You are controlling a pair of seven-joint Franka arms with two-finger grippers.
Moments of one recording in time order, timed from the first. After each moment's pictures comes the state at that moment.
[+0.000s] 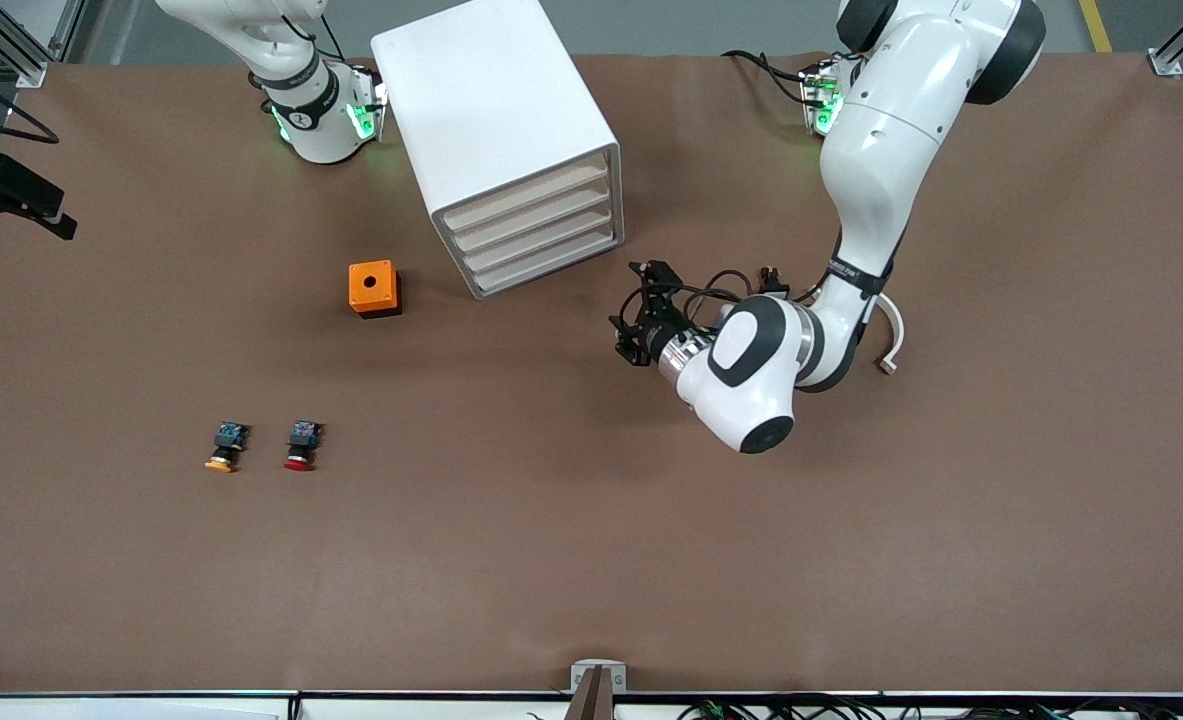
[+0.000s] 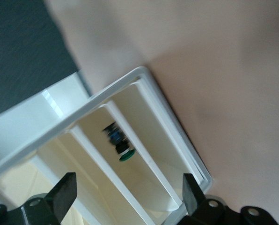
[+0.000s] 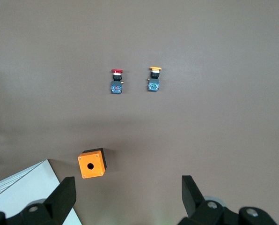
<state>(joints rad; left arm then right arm) -0.46 0.88 -0.09 -1.32 -0.88 1.46 -1.87 -0.02 -0.09 -0.05 -1.59 0.02 1.50 -0.03</state>
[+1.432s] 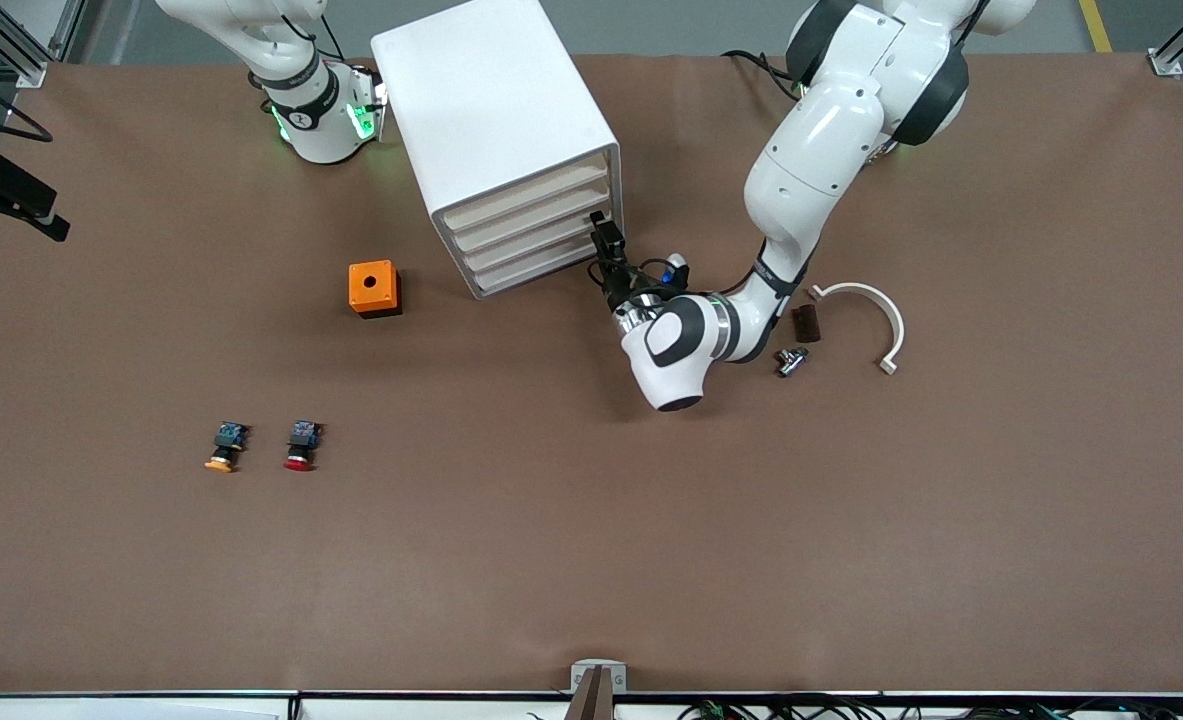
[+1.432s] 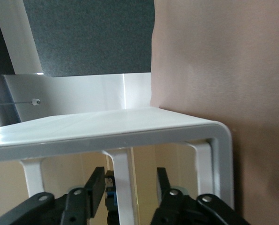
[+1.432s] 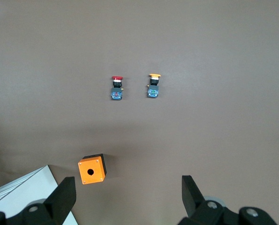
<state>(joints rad) -0.60 1.05 -0.12 -1.38 -0.99 1.35 -2.17 -0.02 -0.10 -0.05 -1.58 0.02 1.52 -0.03</state>
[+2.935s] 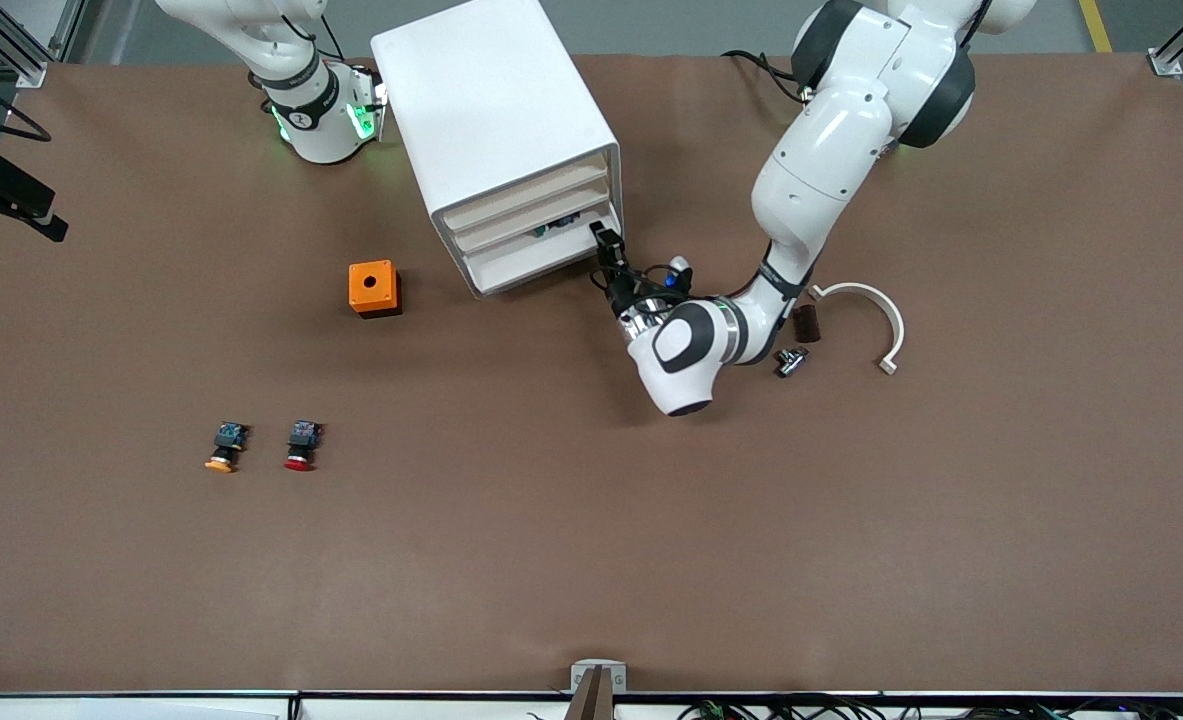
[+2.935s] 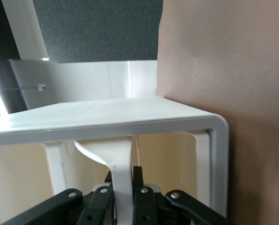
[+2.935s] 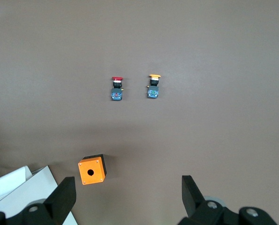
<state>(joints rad) -0.53 1.06 -0.12 -1.38 -1.02 1.35 -2.19 -0.02 -0.10 -0.05 -1.58 0.02 1.52 -0.03</state>
